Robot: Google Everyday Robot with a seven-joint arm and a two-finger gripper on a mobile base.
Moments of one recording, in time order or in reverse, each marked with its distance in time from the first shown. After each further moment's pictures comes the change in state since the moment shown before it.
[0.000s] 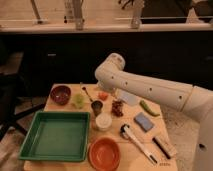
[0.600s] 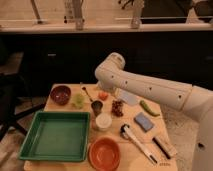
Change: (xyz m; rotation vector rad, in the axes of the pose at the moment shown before) arm -0.002 0.003 -0.001 0.000 -0.030 0.028
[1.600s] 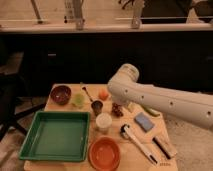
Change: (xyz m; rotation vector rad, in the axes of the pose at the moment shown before) arm -0.033 0.082 -0.020 -0.111 0.018 0.115
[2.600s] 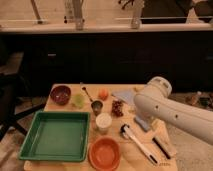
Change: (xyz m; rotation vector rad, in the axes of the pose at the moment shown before) arm -0.031 0.138 -0.021 -0.064 -0.028 0.233
